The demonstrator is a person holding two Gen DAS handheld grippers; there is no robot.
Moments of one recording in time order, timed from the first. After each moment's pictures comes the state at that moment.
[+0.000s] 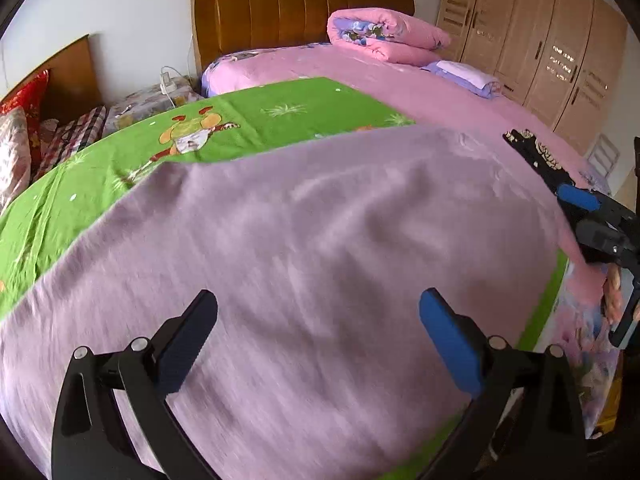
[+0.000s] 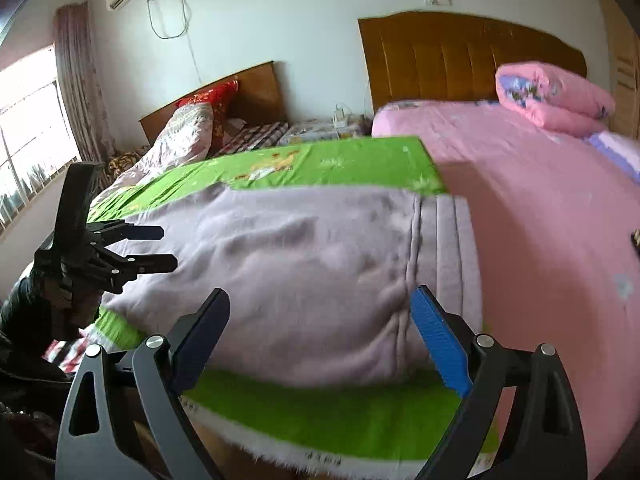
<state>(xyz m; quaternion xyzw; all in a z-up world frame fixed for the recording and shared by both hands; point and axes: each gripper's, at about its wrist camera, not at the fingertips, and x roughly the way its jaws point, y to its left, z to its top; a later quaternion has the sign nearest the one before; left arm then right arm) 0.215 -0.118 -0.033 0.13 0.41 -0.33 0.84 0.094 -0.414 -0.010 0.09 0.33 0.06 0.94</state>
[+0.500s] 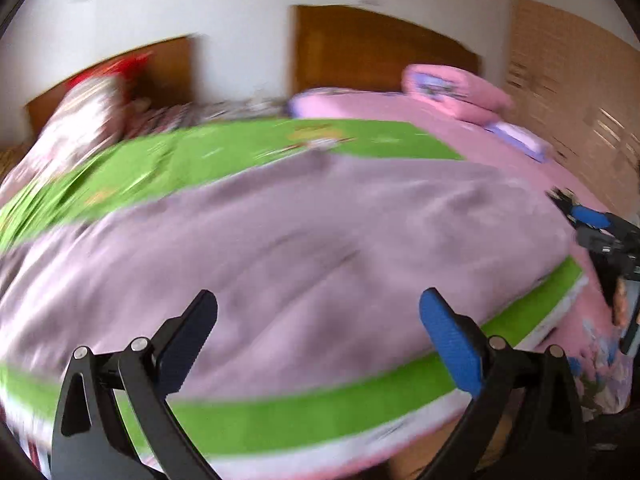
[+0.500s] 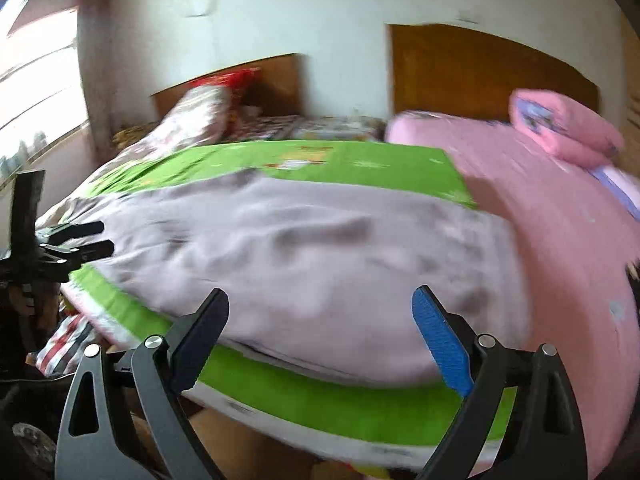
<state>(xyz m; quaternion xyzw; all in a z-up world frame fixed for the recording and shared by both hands) 0.144 0.041 -0.018 0.04 0.35 -0.20 0.91 0.095 -0.318 0.004 0.01 0.32 0.10 0.94</state>
